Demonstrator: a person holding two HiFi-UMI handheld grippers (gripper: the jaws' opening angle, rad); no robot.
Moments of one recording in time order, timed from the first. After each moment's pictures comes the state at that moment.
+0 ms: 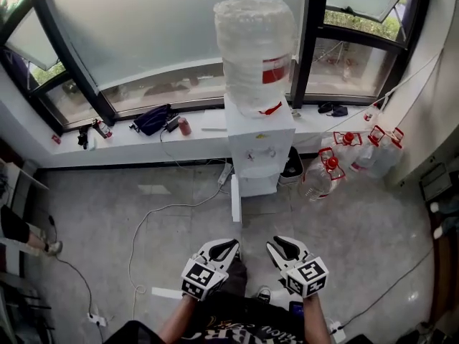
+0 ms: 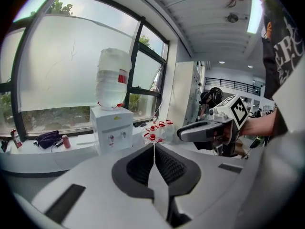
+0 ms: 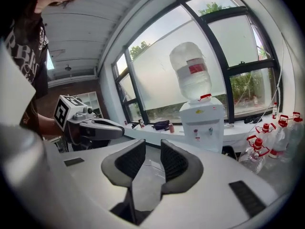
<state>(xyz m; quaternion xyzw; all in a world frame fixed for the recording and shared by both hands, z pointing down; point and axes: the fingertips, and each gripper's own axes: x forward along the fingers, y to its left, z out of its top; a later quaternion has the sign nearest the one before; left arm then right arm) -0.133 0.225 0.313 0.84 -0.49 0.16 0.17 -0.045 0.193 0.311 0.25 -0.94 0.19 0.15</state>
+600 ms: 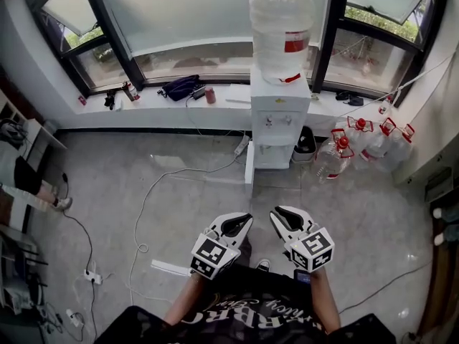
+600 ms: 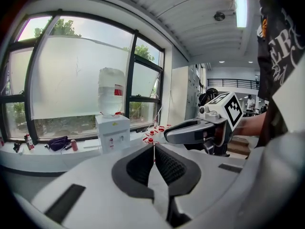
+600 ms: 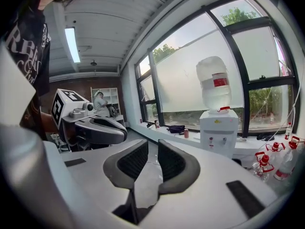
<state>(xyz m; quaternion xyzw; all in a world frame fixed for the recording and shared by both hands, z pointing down) -0.065 0.361 0.267 0.82 -0.53 0.14 0.12 -0.020 0.322 0.271 0.16 -0.97 0.10 0.14</state>
